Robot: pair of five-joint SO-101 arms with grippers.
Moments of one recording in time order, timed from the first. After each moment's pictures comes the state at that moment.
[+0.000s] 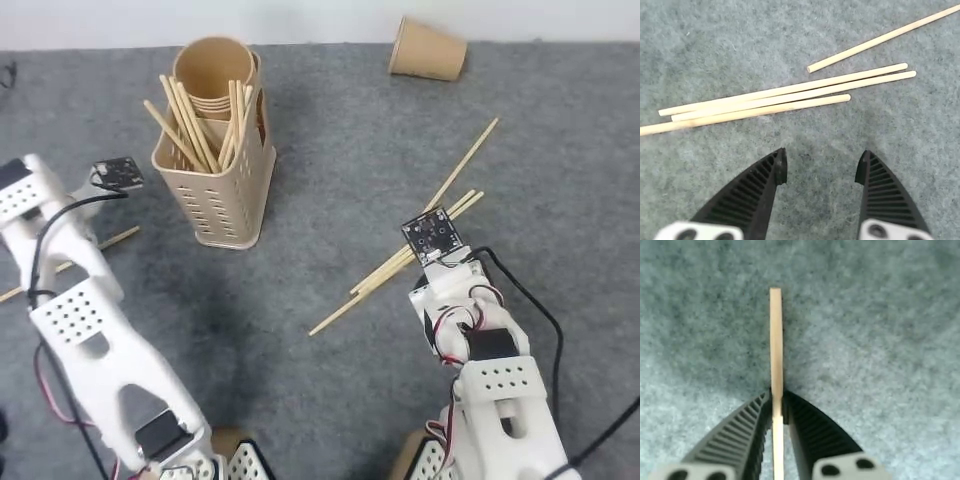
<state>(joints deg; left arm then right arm) -40.0 61.0 -52.5 98.8 -87.8 -9.2 -57.7 81.6 34.0 21.5</state>
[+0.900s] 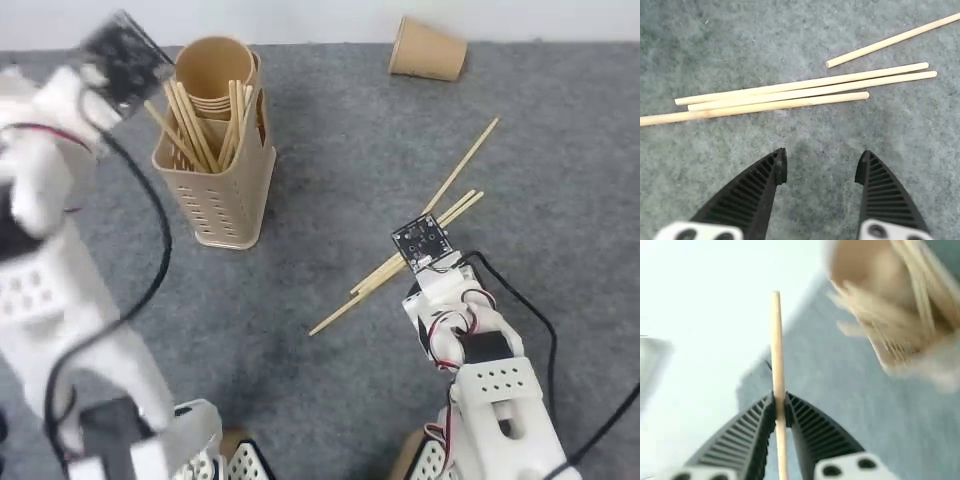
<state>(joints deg) -20.9 -15.3 -34.2 91.1 -44.5 -11.8 -57.7 83.2 34.0 21.6</state>
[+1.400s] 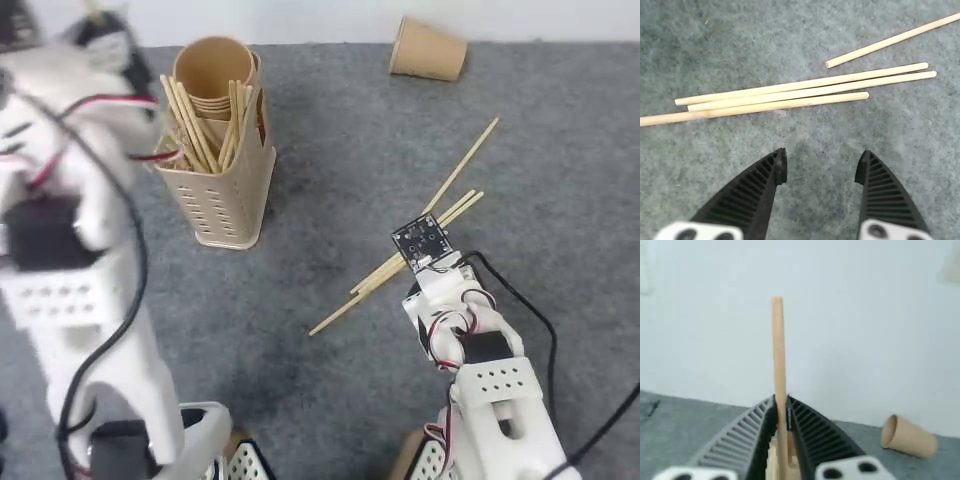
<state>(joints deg) -7.1 -20.4 -15.2 60.7 16.5 -11.8 -57.7 83.2 34.0 21.5</state>
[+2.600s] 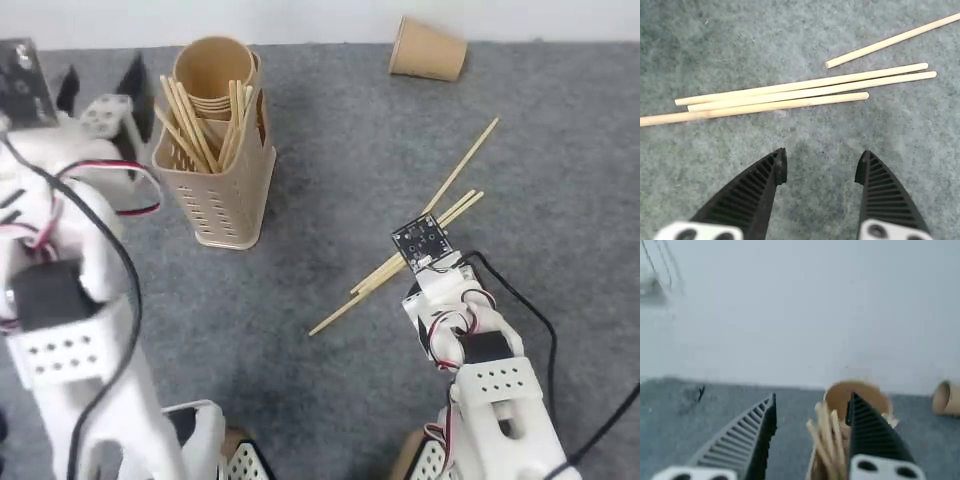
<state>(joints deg) -20.1 -36.8 11.1 59.0 4.0 -11.8 -57.7 83.2 34.0 21.5</state>
